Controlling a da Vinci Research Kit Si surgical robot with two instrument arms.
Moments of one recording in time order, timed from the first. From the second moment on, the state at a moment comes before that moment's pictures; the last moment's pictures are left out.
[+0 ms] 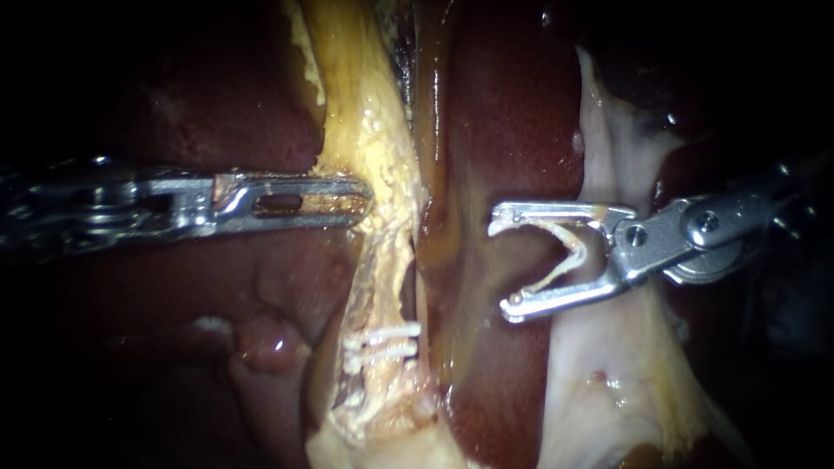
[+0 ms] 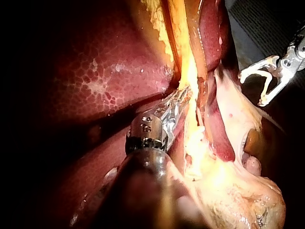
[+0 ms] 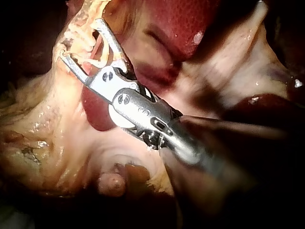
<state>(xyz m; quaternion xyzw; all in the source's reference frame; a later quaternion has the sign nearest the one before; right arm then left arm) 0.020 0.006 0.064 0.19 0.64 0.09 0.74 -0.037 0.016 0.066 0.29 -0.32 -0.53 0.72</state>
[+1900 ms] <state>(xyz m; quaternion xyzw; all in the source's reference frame) 0.035 0.002 0.079 0.43 0.58 0.23 0.65 -0.029 0.023 0.054 0.25 -0.38 -0.55 0.70</state>
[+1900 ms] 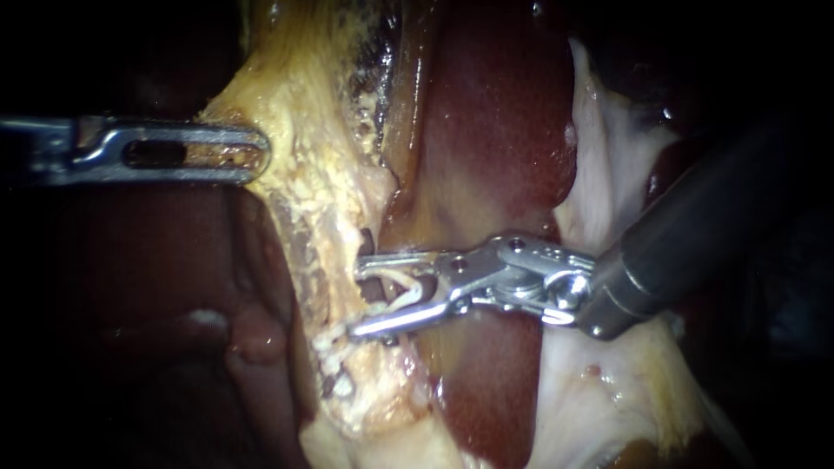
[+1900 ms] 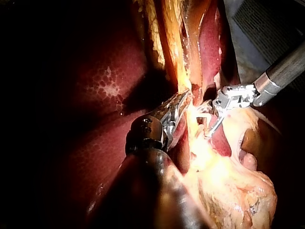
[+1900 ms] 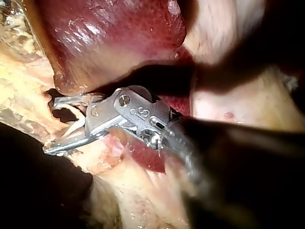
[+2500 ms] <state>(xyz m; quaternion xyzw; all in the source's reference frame) 0.035 0.001 0.077 0.55 0.55 0.21 0.60 -0.029 0.023 0.054 0.25 -0.38 -0.55 0.70</state>
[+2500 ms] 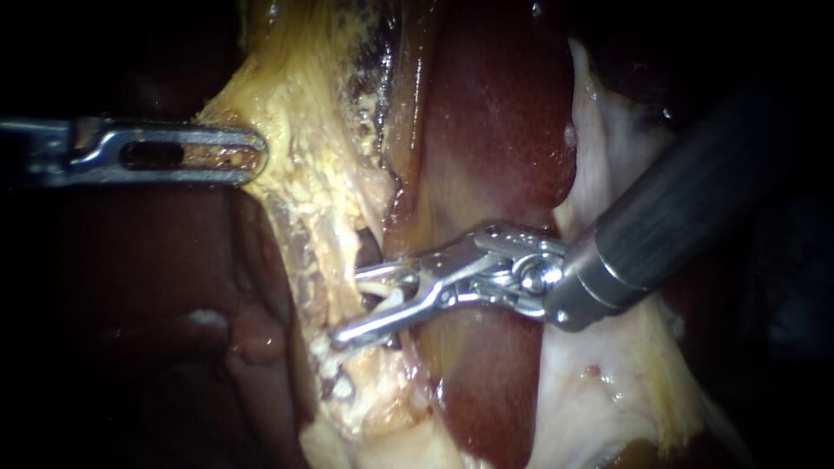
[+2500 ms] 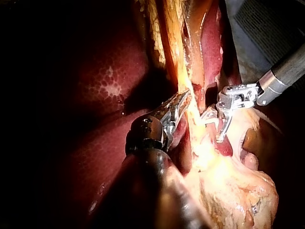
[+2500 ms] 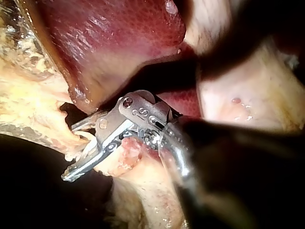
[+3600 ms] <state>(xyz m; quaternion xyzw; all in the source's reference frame) 0.036 0.002 0.075 0.60 0.55 0.19 0.54 -0.029 0.023 0.055 0.25 -0.38 -0.55 0.70</state>
